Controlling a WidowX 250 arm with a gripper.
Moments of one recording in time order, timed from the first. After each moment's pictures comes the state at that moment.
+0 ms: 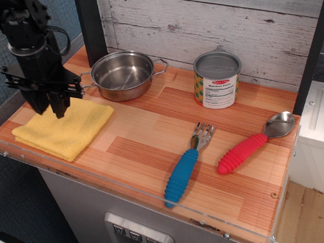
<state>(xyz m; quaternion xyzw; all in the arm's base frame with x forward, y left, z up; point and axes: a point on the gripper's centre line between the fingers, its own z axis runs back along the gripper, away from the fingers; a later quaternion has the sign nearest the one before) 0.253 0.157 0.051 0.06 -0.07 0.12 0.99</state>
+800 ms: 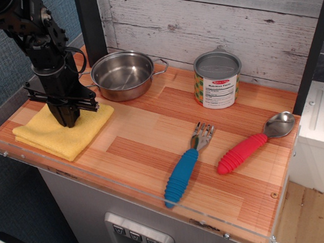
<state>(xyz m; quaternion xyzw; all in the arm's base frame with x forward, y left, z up) 0.274 0.157 0.013 0.05 -0.09 0.10 0.99</state>
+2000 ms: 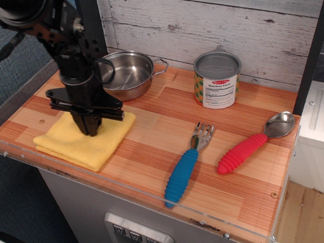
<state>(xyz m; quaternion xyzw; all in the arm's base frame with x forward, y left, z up) 0.272 0.099 0.011 0.05 -0.07 0.10 0.99</state>
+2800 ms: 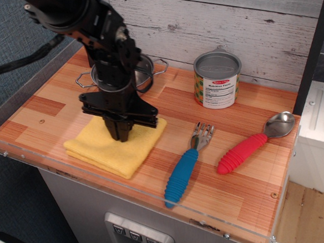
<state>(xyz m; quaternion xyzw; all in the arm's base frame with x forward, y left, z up) 0.279 0.054 0.010 0.05 -0.08 0.09 0.99</state>
